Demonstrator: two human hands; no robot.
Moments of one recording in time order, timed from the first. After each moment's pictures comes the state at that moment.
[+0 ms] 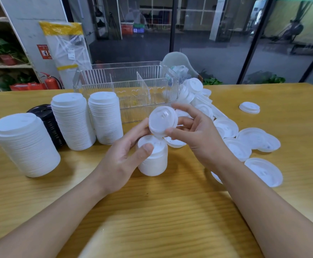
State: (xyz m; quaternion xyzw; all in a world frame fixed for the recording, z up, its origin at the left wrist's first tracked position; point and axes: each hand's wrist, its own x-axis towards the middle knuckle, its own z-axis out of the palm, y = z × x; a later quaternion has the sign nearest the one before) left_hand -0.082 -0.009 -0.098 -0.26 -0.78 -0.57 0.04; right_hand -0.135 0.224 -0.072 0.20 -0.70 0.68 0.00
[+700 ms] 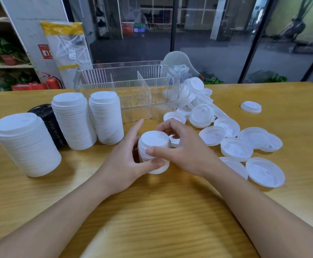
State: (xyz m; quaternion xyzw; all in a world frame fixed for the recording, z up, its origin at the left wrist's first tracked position) left_hand -0.091 -0.014 -0.116 -0.15 -0.83 -0.54 0.02; right_hand -0.123 0.202 -0.083 0.22 -0.85 0.48 0.02
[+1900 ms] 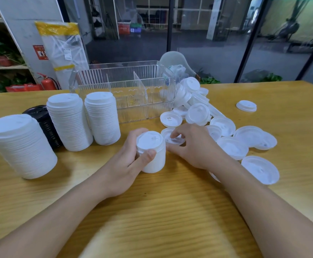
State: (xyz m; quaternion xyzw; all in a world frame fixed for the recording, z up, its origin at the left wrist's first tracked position) left_hand -0.089 -0.013 -0.116 -0.16 -0.86 -0.49 -0.01; right_hand -0.156 0.236 -0.102 0.16 -0.95 0.24 0.07
